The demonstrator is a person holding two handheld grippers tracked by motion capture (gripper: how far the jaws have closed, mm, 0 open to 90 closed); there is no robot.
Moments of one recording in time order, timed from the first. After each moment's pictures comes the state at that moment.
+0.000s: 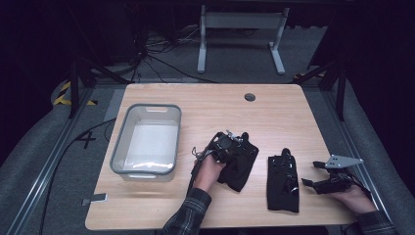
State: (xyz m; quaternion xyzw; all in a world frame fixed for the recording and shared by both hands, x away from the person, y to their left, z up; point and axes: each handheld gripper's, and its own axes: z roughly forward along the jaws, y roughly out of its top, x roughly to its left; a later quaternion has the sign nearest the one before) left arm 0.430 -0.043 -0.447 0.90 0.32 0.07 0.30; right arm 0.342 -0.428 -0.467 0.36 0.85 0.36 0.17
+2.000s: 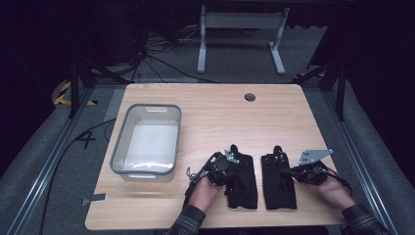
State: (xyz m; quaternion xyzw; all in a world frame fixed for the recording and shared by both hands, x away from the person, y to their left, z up) left arm 0.366 -0.028 -0.450 0.90 0.30 0.04 0.31; right arm 0.365 -0.353 -0.453 0.25 0.89 0.36 0.10
